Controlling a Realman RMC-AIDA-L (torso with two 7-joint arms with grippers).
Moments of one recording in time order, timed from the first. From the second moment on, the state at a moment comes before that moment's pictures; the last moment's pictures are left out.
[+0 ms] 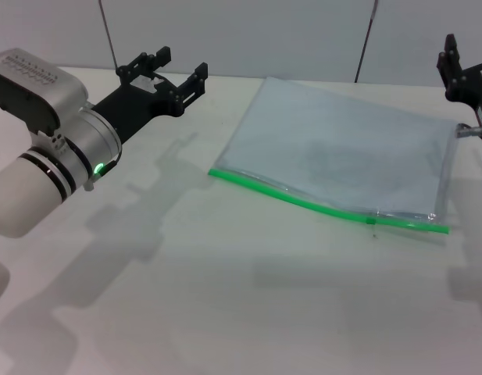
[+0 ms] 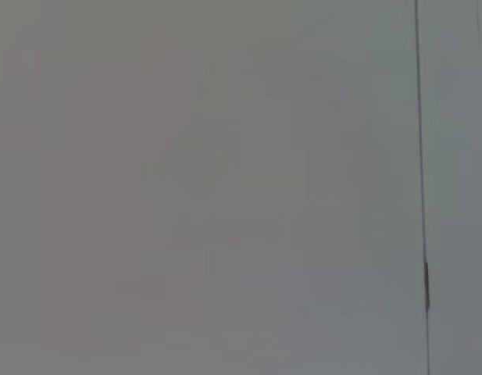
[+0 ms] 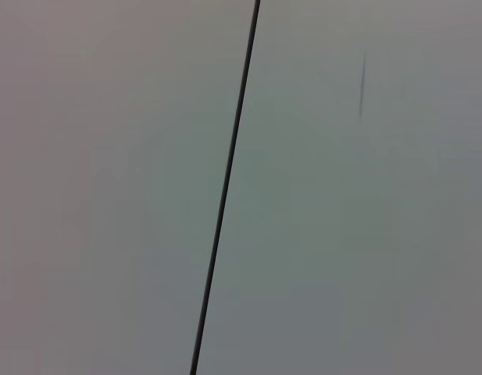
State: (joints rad) left arm -0.73 -2.05 -1.77 -0.05 0.42 -1.05 2.66; right arm 0.50 2.02 -2.40 -0.65 1.36 -0.96 -0.60
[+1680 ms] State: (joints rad) left arm -0.67 -2.03 -1.77 -0.05 0.41 -0.99 2.67; right arm 0.06 1.89 -2.08 -1.39 0.49 0.22 -0.88
